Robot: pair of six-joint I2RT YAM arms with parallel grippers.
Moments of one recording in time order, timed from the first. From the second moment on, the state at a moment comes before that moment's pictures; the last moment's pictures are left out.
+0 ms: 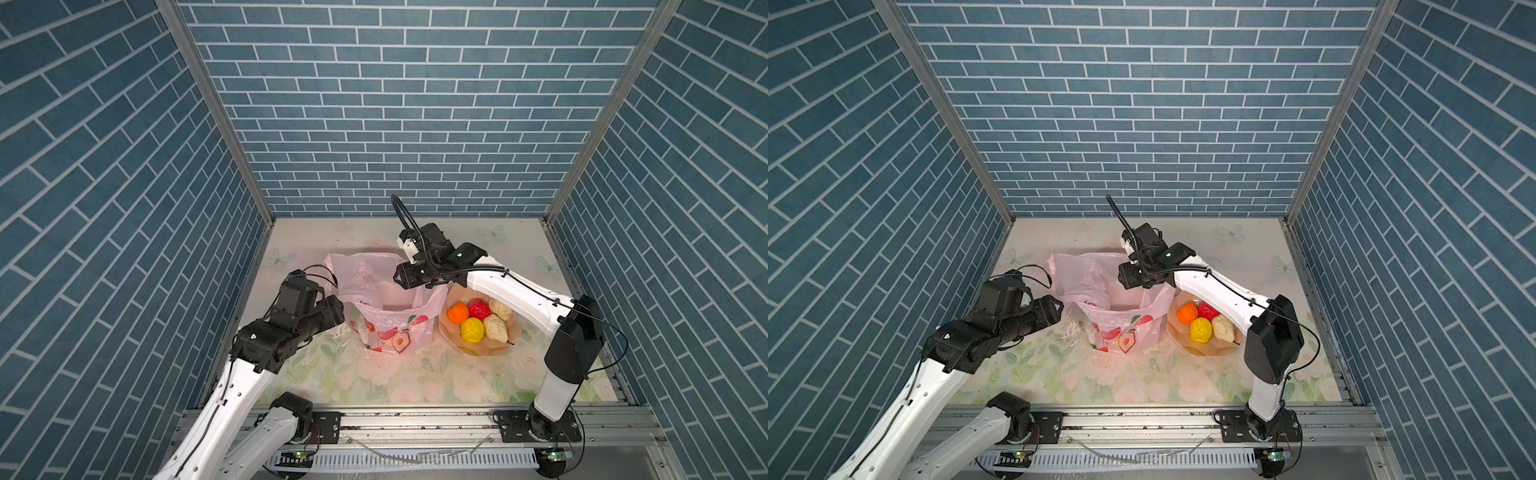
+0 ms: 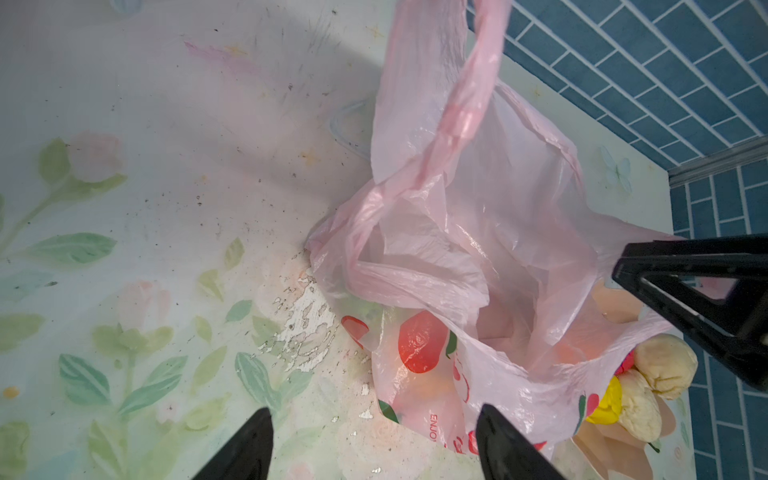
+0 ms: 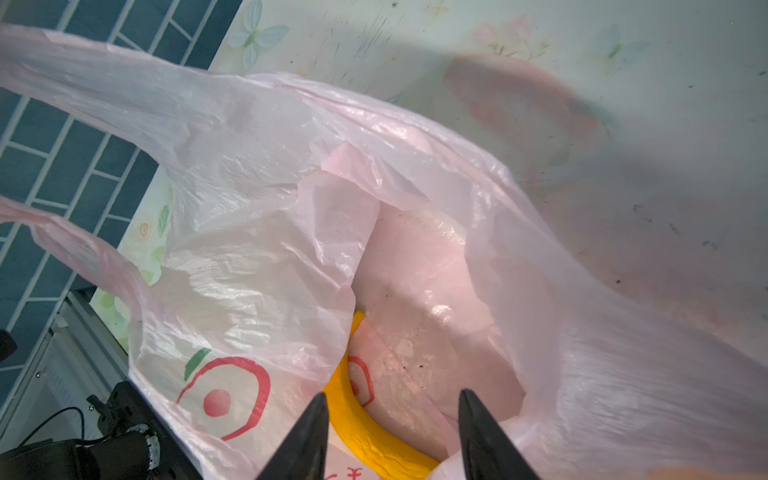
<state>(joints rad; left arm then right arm) -0.40 0.81 0.95 -0.96 -0.05 -0.69 0.86 1.79 1.63 -0.72 -0.14 0.34</state>
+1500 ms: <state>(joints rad) -0.55 1.14 0.65 -0.44 -0.19 -0.96 0.98 1.82 1.40 -0.45 -0.27 0.53</state>
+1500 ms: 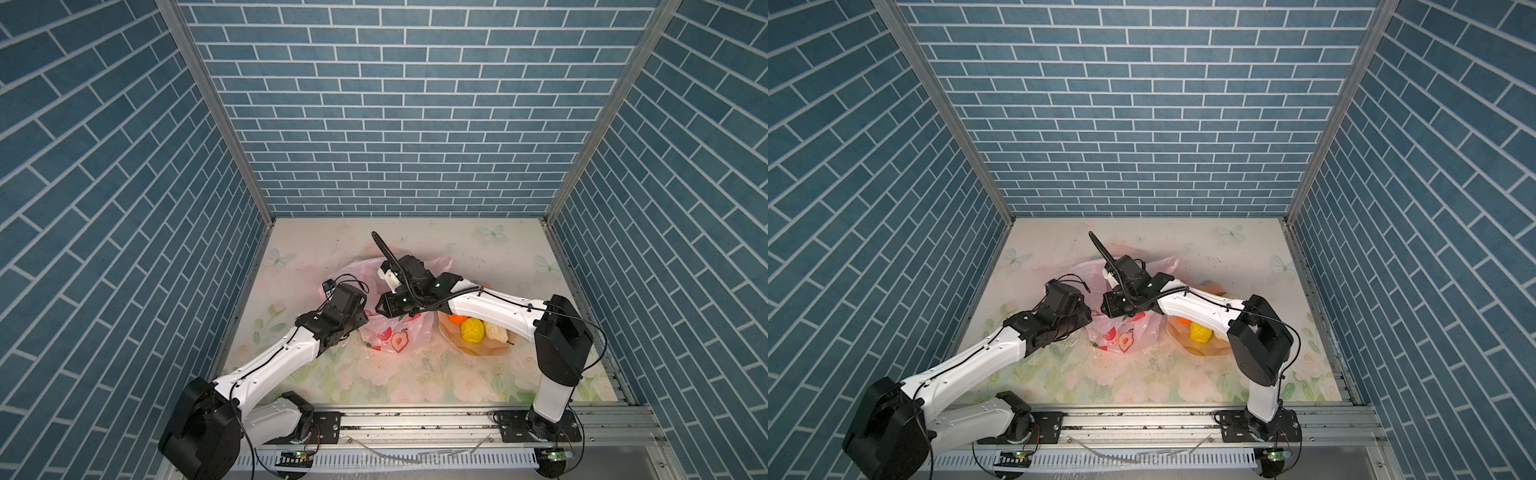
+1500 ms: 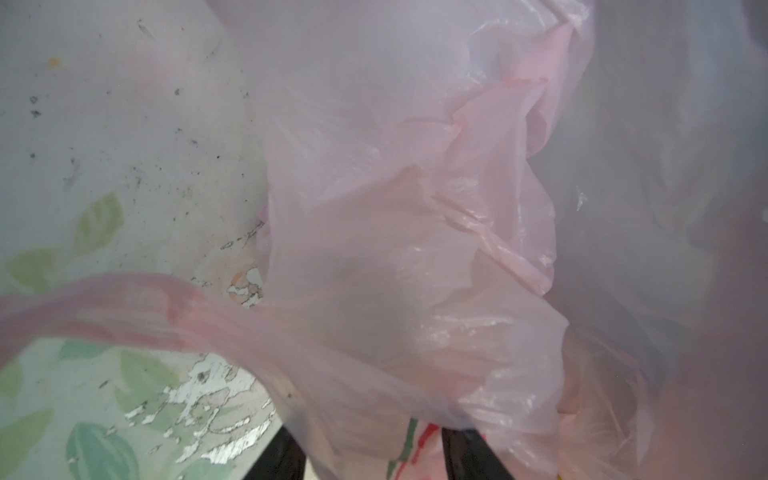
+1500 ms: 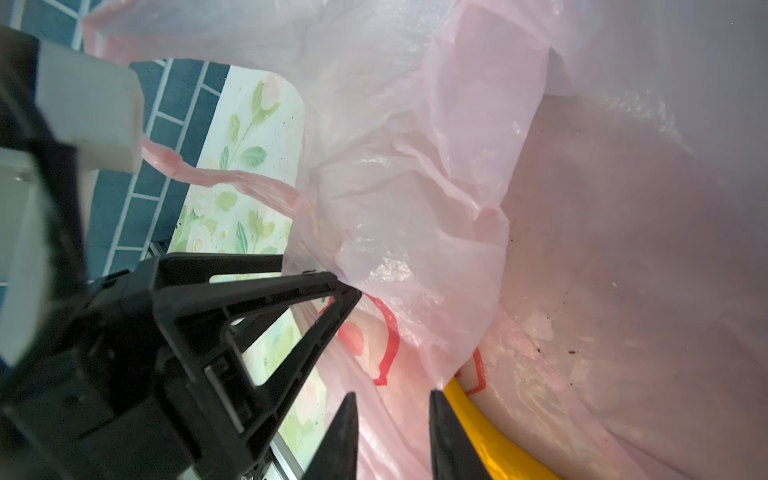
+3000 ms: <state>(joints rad) -0.49 1.19 1.12 -0.45 -0.15 -0.66 0.87 1.82 1.41 -0.43 -0.15 0.53</state>
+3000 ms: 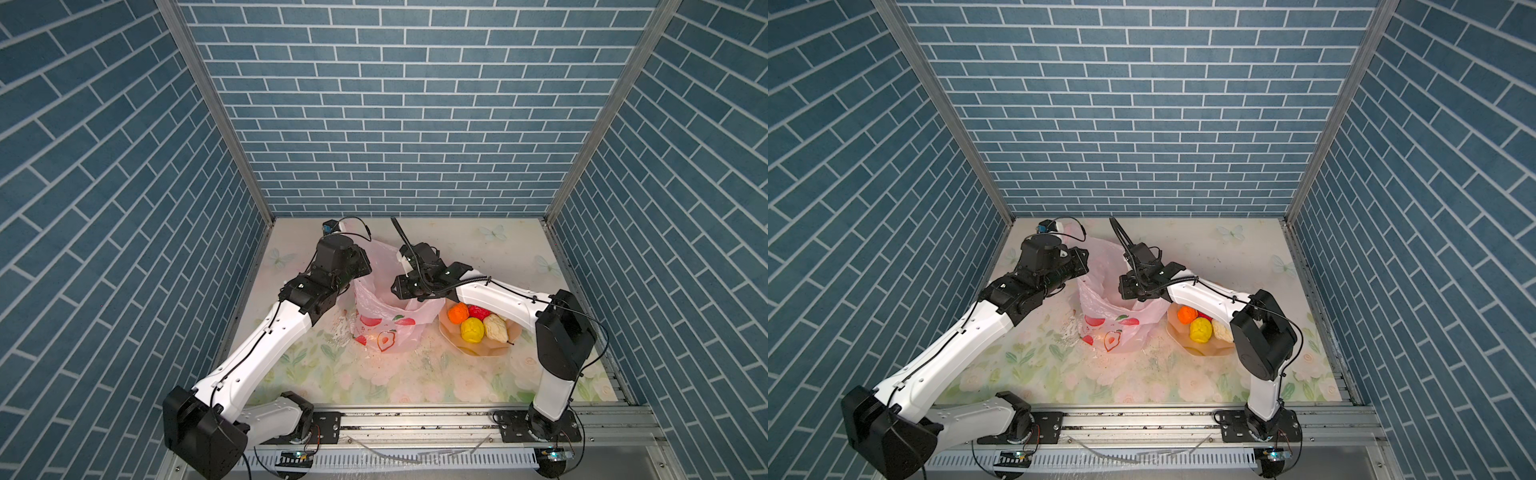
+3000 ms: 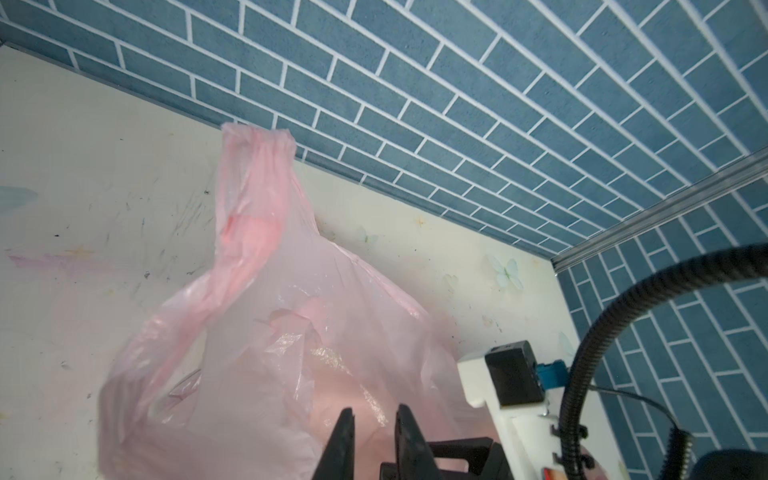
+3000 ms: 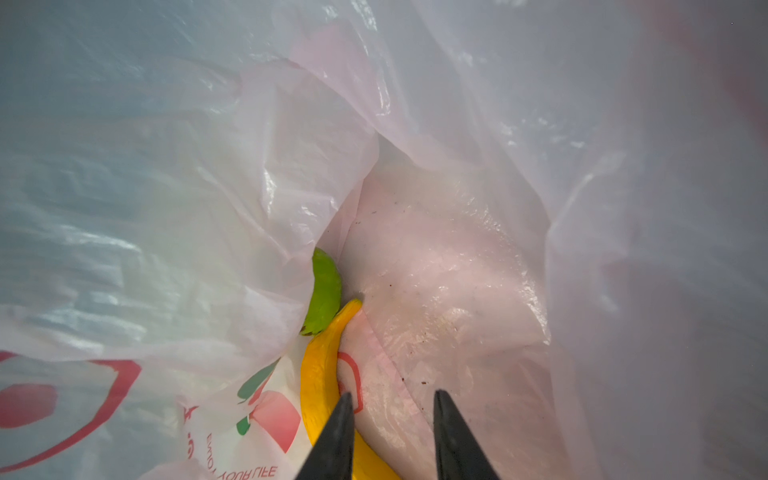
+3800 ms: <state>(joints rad) -0.49 1.24 1.06 -0.73 -0.05 -0.64 0.87 1.86 1.43 -0.42 -0.20 0.53</state>
